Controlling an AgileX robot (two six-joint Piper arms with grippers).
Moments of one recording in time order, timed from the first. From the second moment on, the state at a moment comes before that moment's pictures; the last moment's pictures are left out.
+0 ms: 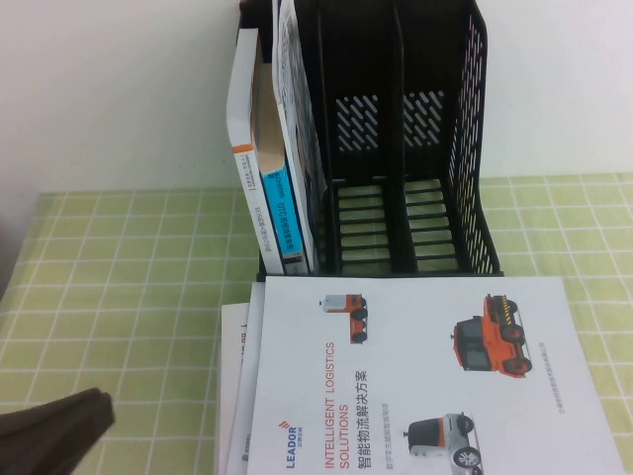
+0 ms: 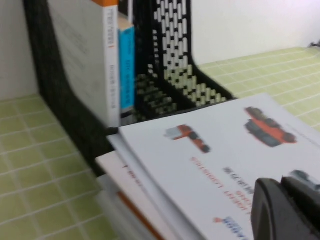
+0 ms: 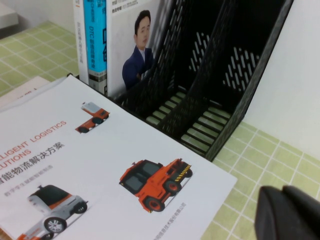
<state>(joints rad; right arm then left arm) 1.43 0.41 -0.59 -1.02 1.09 0.83 -0.24 0.37 -0.46 -0.80 0.62 0.54</state>
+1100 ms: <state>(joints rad) 1.43 0.41 -0.59 -1.02 1.09 0.83 -0.23 -0.01 0.02 0.09 0.42 -0.16</state>
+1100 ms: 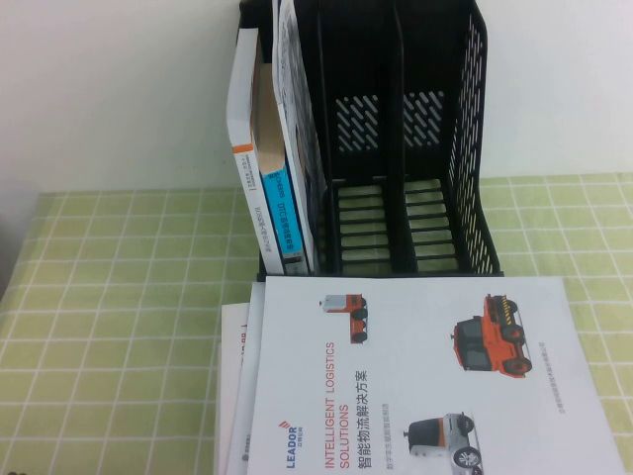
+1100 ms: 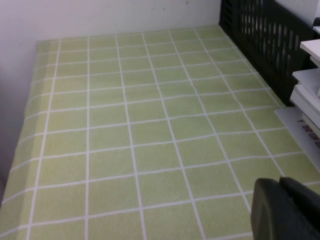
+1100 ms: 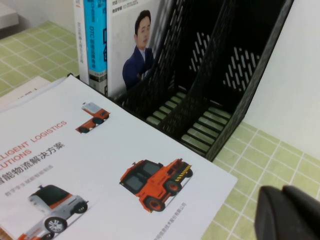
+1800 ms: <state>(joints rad) 1.43 0.41 -0.59 -1.02 1.09 0.83 -0.10 -0.01 0.02 0.09 0.41 -0.15</state>
